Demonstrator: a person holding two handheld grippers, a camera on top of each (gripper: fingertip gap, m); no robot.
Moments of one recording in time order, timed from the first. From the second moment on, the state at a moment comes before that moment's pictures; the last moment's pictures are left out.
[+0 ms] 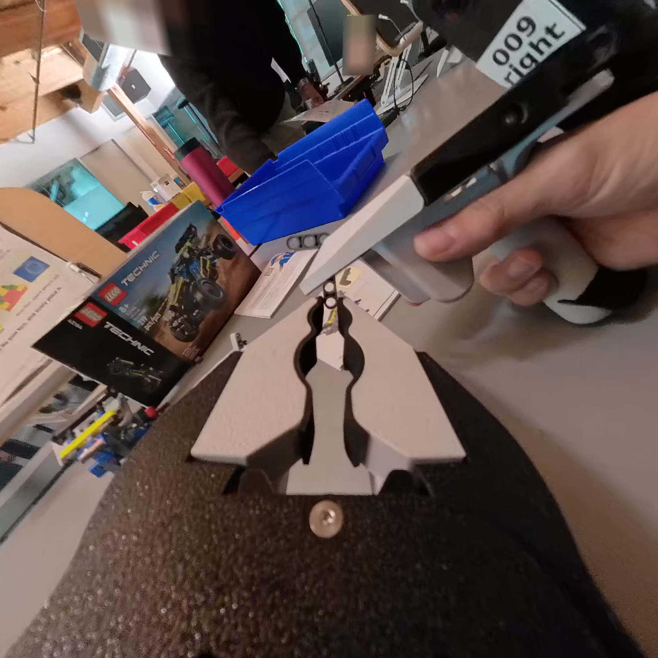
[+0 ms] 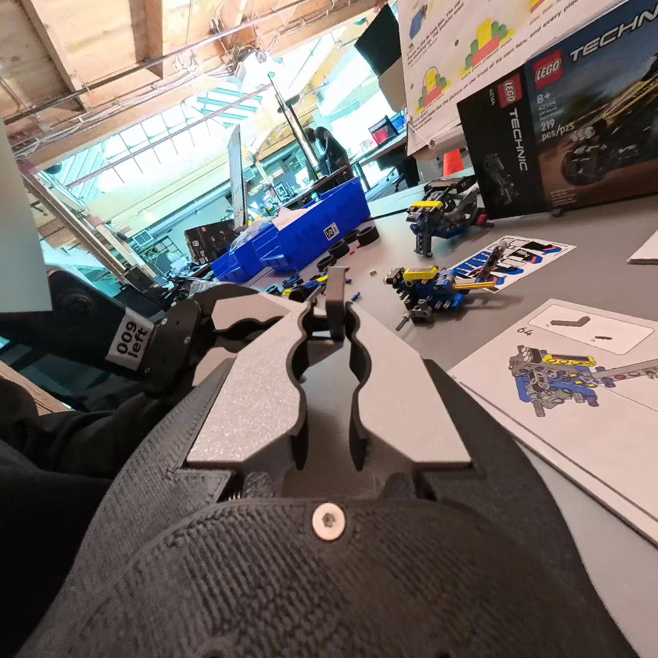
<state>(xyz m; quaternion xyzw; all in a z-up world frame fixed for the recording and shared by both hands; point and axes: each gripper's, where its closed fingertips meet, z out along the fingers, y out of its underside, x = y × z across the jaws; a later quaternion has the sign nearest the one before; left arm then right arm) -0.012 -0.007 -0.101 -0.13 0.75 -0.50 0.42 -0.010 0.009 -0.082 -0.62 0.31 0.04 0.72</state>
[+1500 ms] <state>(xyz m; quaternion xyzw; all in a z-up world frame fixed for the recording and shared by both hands) 0.010 0.067 -0.095 -0.30 0.68 -0.66 0.10 0.023 0.049 -0.104 -0.79 -0.02 -0.22 0.57</state>
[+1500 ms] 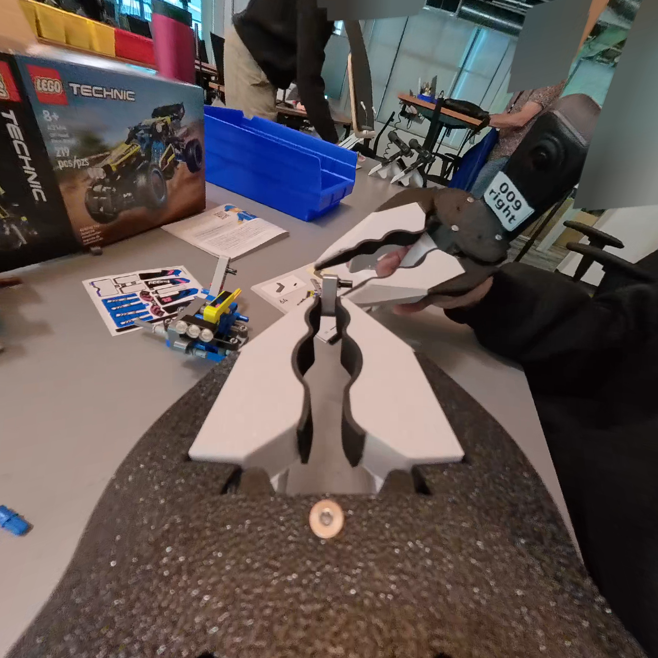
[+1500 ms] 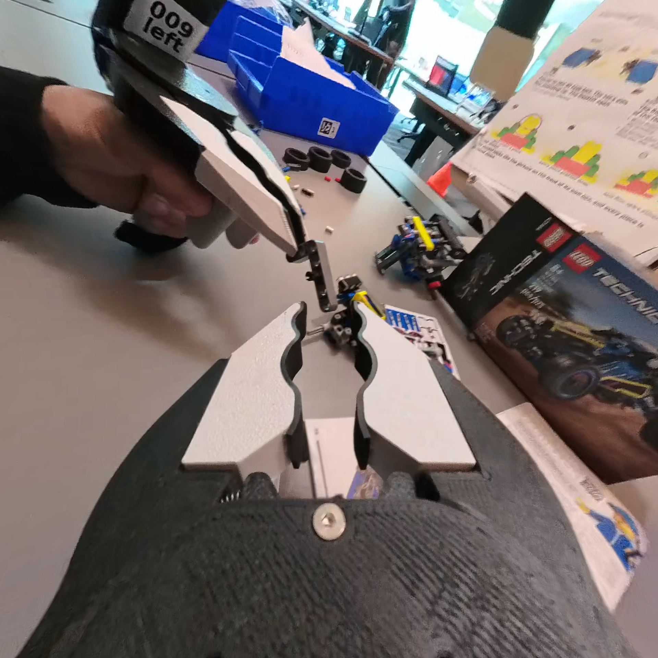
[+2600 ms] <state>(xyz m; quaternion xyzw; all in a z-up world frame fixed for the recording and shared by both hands) 0.037 0.077 -0.147 -0.31 0.81 -0.47 0.17 0.052 0.059 -0.135 -0.80 -0.19 -0.38 0.43</state>
